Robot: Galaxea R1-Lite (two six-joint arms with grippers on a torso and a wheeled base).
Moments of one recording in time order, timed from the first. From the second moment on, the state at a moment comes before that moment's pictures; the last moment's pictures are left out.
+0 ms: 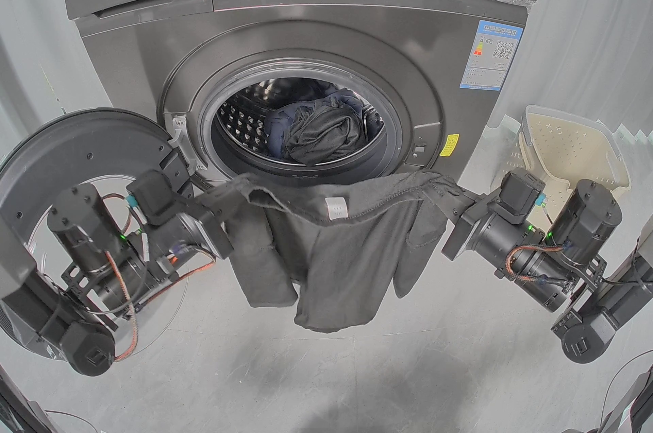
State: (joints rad) left arm -0.44 1.79 -0.43 -1.55 -0.24 -0.23; right arm 0.60 1.83 -0.50 -1.54 0.08 0.15
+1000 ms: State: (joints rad) left arm -0.38 1.58 -0.48 -1.52 -0.24 -0.24; right arm 0.53 1.75 -0.56 -1.54 0.08 0.11
